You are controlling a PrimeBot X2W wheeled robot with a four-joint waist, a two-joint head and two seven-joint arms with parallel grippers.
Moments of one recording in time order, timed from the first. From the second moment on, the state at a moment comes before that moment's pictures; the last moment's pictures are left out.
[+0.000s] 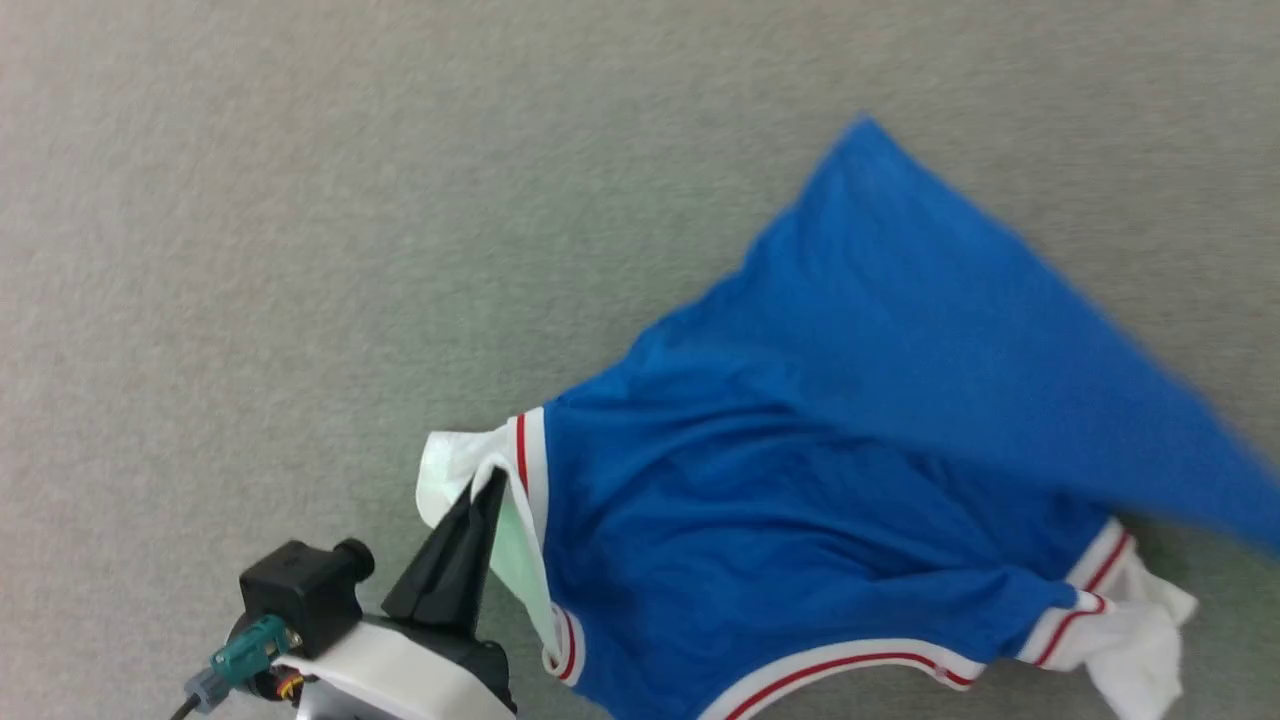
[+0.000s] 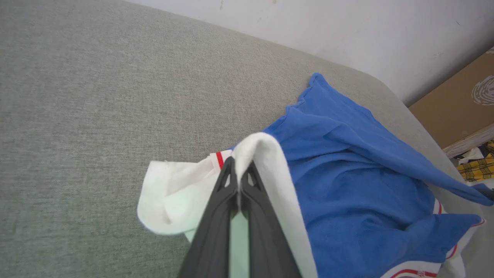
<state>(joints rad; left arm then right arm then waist) 0.09 0.30 -0.32 -0.35 -0.50 0.10 0.06 0.07 -0.27 -0.52 -0.19 0.64 0.13 0.74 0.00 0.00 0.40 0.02</state>
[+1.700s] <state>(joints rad) -0.10 0.17 -0.51 -0.28 -0.46 0.04 0.01 -0.65 -0.57 0.21 0.03 0.46 0.13 0.97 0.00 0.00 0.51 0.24</state>
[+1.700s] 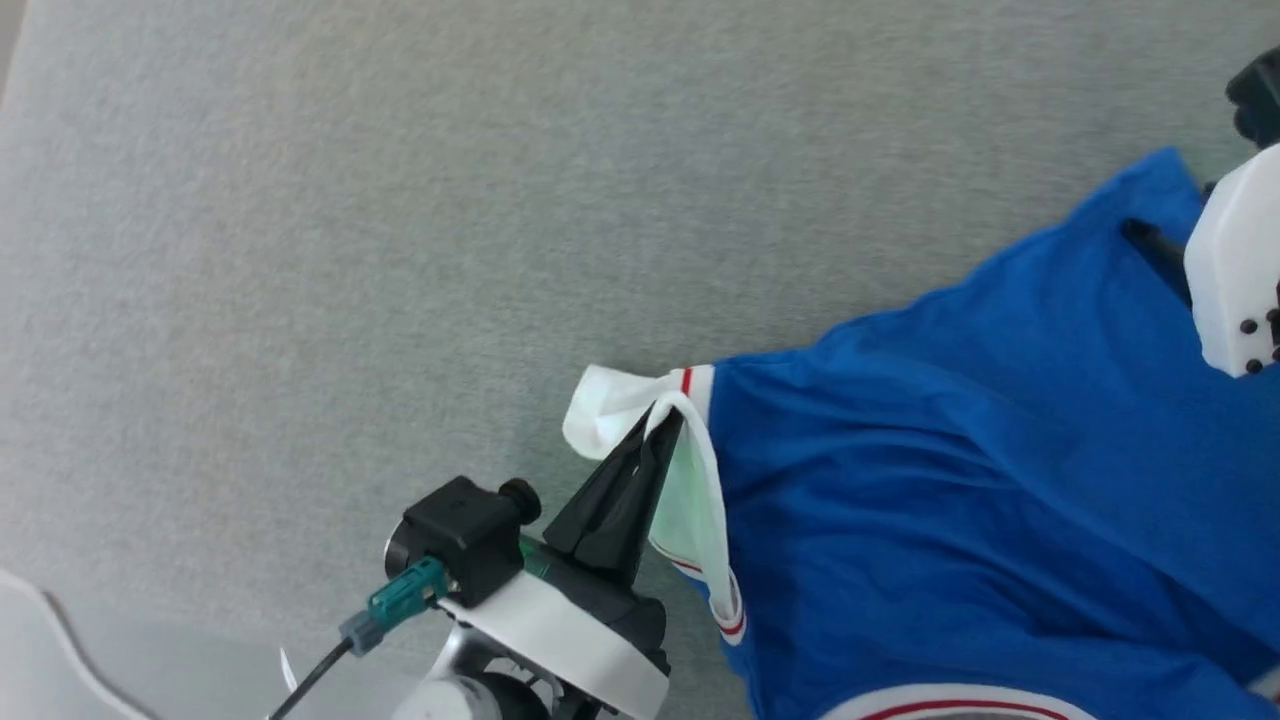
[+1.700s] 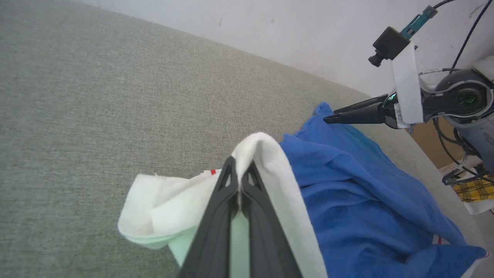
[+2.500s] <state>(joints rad) -0.27 0.26 -0.35 -0.23 -0.42 0.08 0.00 -0.60 -0.41 0.03 0.04 0.52 0.13 0.56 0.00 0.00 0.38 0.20</state>
